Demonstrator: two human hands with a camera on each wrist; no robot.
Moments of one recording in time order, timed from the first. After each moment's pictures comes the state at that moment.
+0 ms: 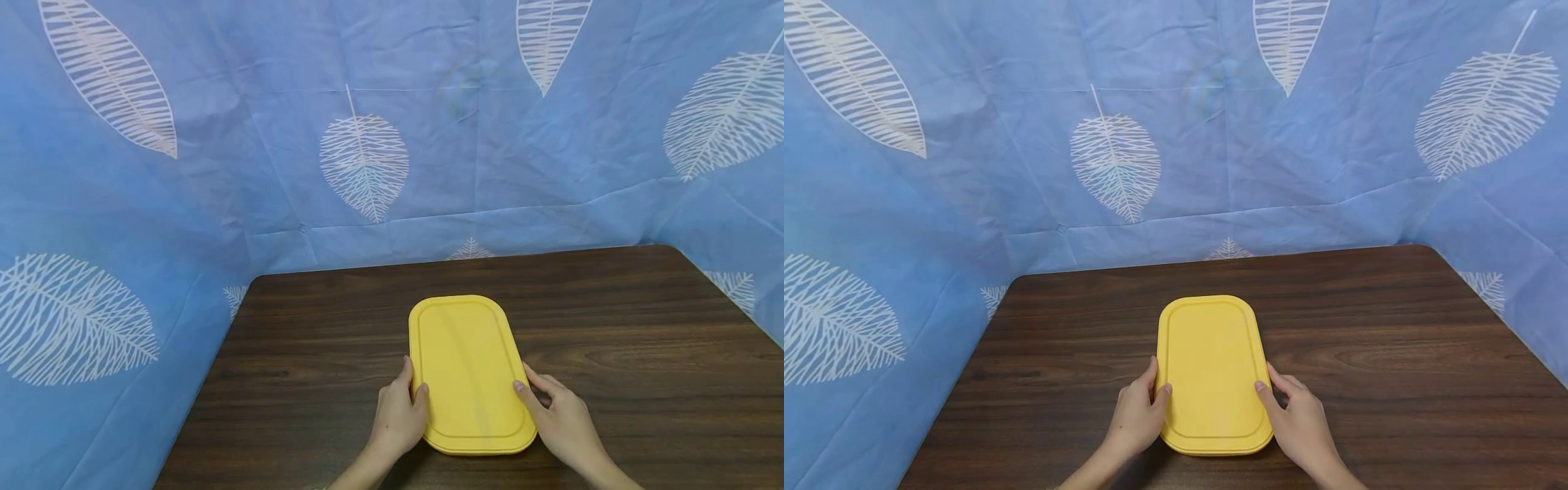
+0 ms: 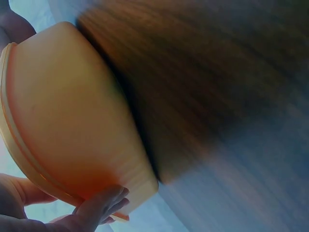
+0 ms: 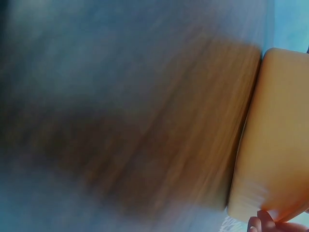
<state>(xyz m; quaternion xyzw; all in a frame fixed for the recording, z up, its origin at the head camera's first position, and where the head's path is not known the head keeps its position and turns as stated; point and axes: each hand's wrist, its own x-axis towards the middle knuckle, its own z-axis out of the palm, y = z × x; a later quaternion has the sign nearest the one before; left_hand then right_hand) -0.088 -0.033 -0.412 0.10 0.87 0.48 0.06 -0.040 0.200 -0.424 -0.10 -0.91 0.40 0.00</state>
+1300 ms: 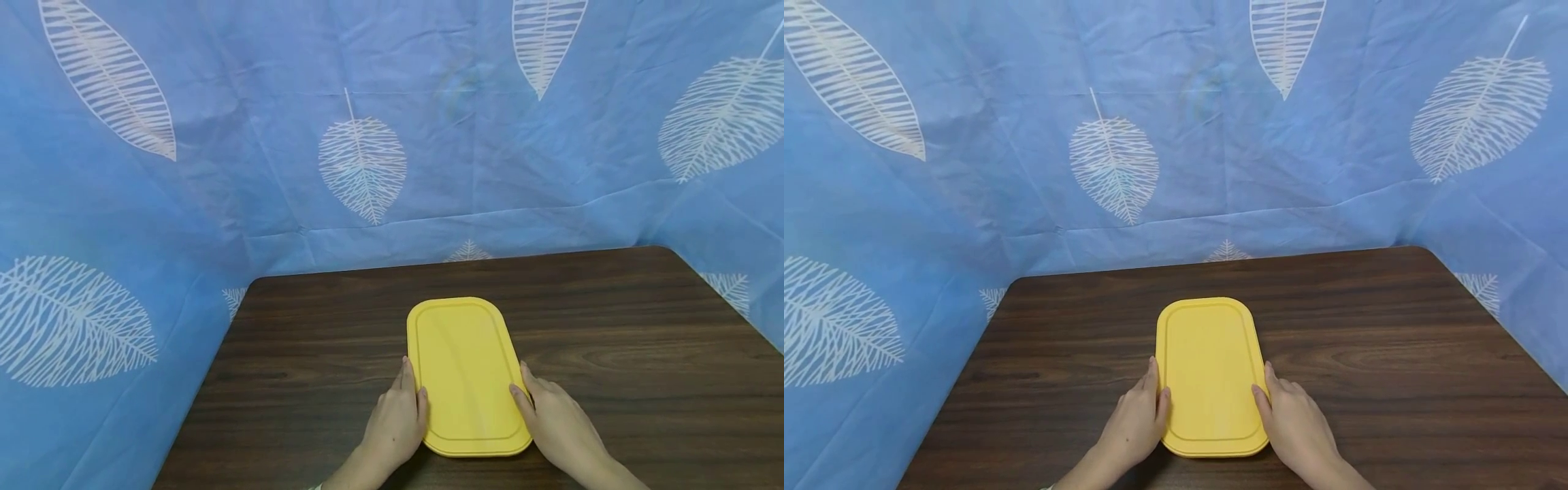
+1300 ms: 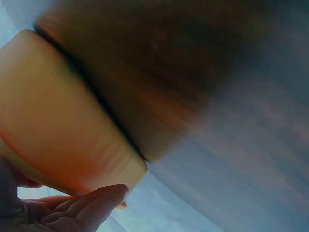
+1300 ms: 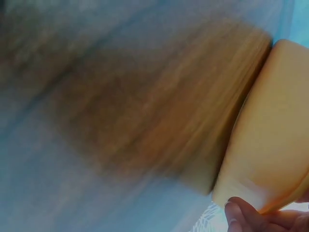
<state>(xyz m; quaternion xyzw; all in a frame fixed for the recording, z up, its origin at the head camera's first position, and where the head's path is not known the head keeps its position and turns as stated) -0.089 -0.036 -0.416 0.18 0.94 0.27 0.01 -0.038 0.195 -0.417 -0.02 -0.97 0.23 0.02</state>
